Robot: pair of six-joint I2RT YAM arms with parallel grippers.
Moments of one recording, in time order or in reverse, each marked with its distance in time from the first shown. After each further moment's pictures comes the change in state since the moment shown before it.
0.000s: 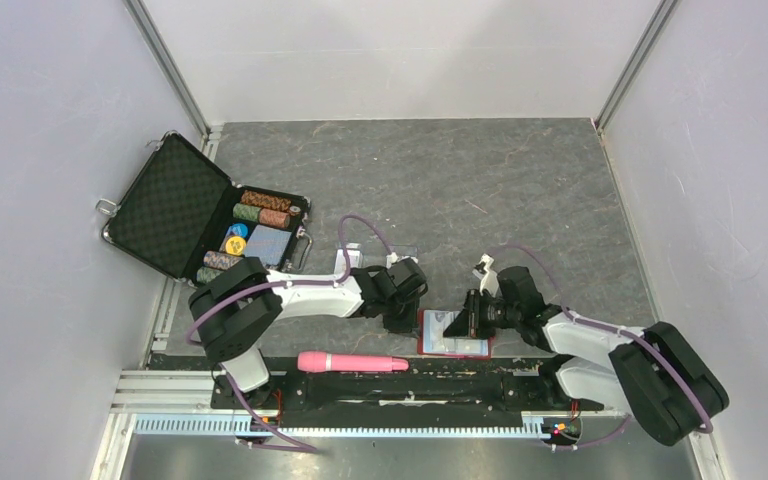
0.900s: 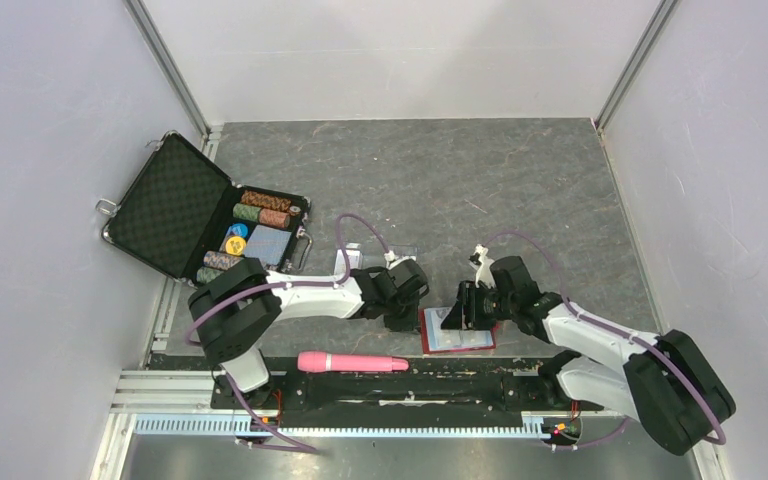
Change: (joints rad) left arm -0.008 -0.032 -0.026 0.006 -0.082 -0.047; right arm 0.054 -0.051 0.154 -0.271 0.159 -0.137
